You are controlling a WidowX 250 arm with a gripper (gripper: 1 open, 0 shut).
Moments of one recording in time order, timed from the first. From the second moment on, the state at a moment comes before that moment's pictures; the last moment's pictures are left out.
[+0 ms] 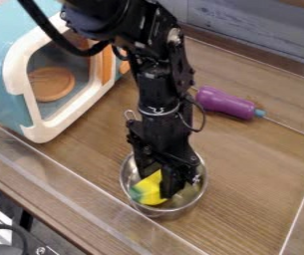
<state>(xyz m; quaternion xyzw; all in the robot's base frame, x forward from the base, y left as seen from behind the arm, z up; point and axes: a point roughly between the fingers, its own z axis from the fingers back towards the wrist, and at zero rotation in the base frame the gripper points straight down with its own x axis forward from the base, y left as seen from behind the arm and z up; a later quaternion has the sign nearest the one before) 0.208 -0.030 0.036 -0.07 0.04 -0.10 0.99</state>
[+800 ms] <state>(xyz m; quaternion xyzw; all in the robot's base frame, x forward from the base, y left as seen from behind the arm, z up) 0.206 -0.032 0.038 -0.07 0.04 -0.10 0.99</state>
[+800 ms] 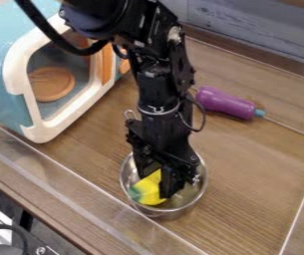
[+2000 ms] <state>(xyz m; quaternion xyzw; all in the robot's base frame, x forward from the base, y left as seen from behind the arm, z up) 0.207 -0.034 0.037 -0.06 0.03 -0.10 0.99</state>
